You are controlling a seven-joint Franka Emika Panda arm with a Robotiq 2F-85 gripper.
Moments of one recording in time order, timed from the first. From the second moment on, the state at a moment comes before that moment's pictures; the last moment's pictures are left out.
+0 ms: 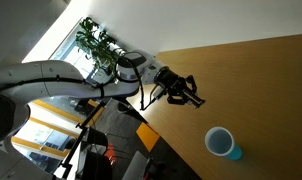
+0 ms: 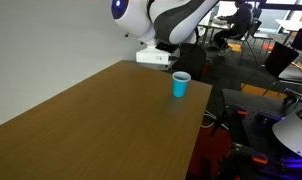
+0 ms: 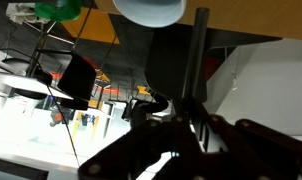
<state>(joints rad) 0.09 0.36 -0.13 -2.02 -0.89 1.81 2.16</state>
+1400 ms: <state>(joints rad) 0.03 0.36 -0.13 -2.13 -0.89 1.63 2.29</state>
